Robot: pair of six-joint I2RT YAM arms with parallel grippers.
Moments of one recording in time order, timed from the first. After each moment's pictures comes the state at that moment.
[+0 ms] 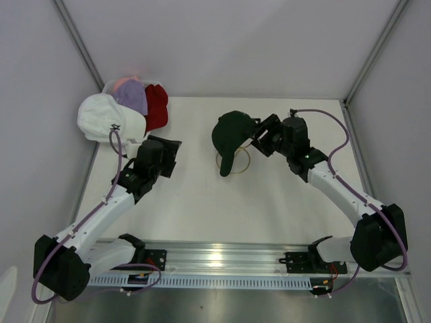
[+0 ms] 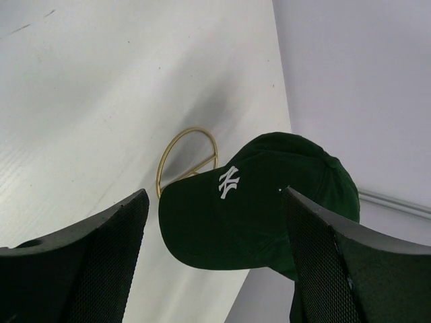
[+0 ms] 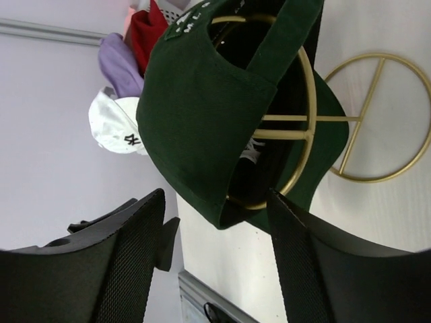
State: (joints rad) left arm -0.45 1.05 0.79 -0.33 -0.32 -1.50; right arm 0.44 1.32 1.02 -0.08 -0.13 1.12
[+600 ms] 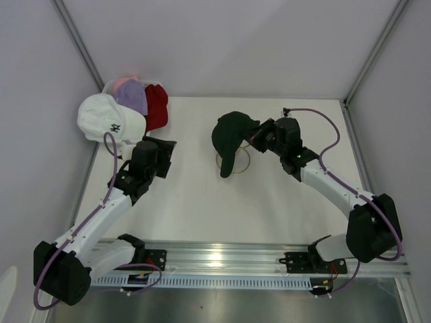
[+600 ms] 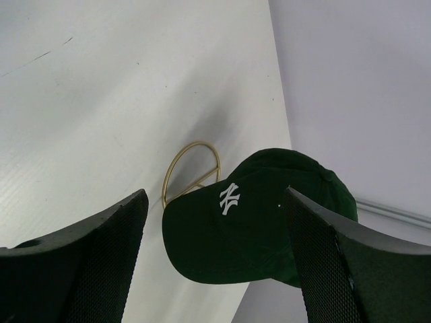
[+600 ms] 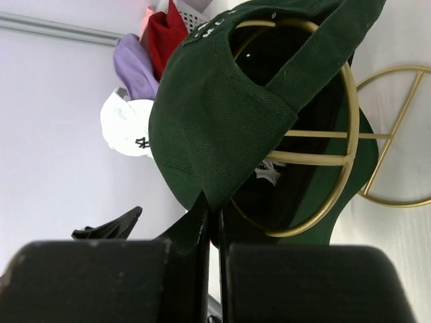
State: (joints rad) left arm -0.39 1.01 0.76 -0.32 -0.30 -1.46; right arm 0.47 1.40 1.01 0.07 -0.11 1.14
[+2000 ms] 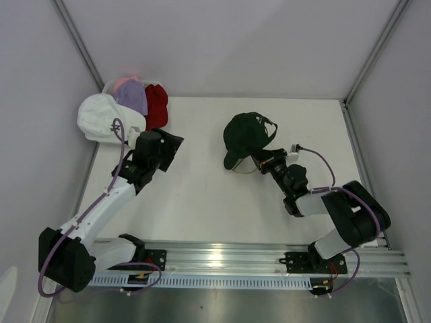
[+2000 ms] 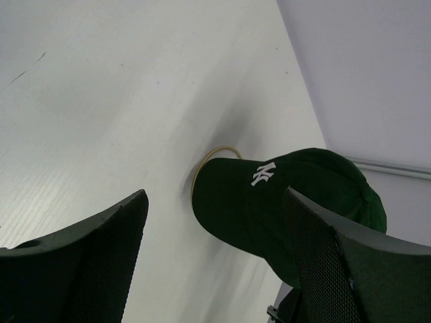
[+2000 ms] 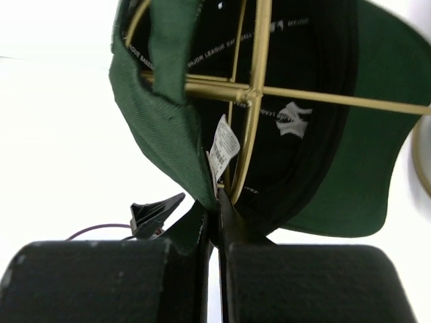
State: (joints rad) left arm -0.38 1.12 0.86 -0.32 -0.23 -1.27; right arm 0.48 1.50 0.36 1.21 -0.02 1.46
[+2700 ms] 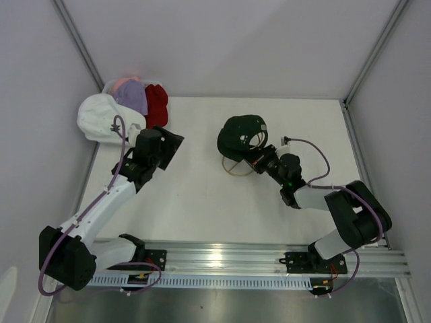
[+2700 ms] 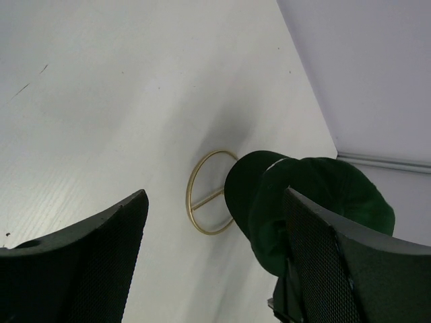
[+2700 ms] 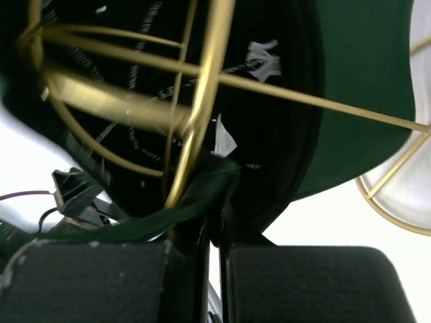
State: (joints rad) left arm -0.38 1.13 0.89 -0.33 -0.24 -1.22; right arm 0.48 1.54 0.50 0.95 -0.18 1.28
